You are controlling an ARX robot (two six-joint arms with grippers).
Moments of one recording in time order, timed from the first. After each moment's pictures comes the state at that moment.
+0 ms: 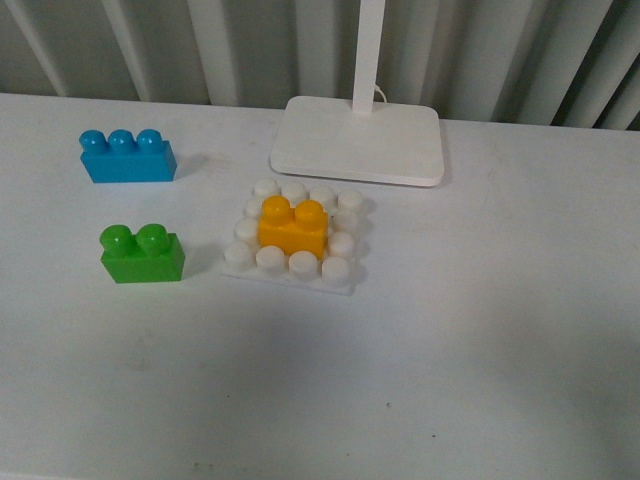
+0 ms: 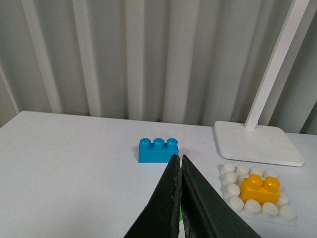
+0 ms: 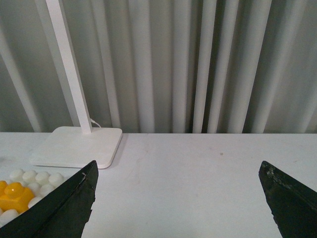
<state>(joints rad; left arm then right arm) 0.00 0.02 0.01 0.01 0.00 -0.01 0.00 0.00 0.01 0.00 0.00 0.00</state>
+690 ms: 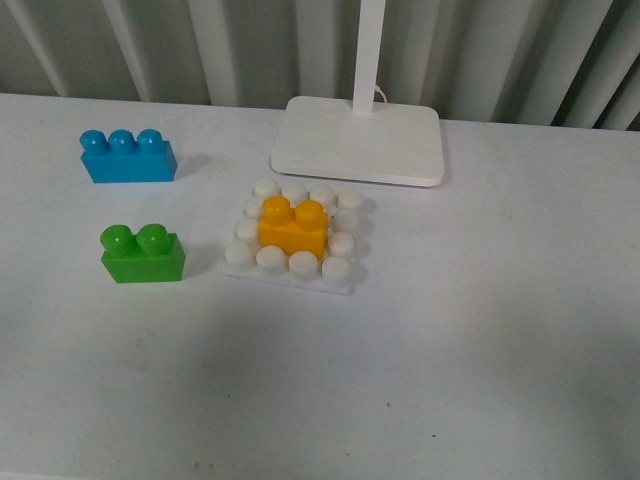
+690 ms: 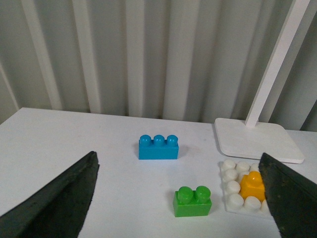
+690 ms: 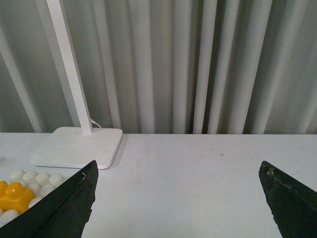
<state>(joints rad) 0.00 0.00 0.01 0.00 0.00 -0.01 0.00 0.00 0.01 0.00 0.00 0.00</state>
